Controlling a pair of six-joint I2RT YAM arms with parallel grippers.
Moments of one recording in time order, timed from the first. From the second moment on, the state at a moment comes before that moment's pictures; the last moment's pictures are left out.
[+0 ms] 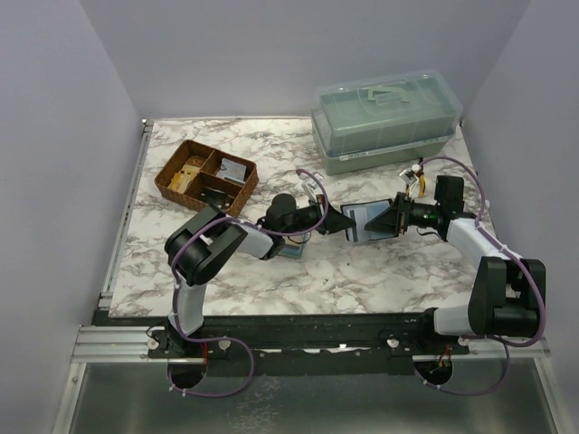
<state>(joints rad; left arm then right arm) -0.76 1.96 0.86 1.12 0.53 -0.93 -0.08 1.37 0.71 -0.16 -1.34 0.07</state>
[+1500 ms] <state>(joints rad) -0.78 1.95 0.86 1.31 0.61 -1.04 -0.14 1.35 0.71 -0.14 -1.45 0.05</state>
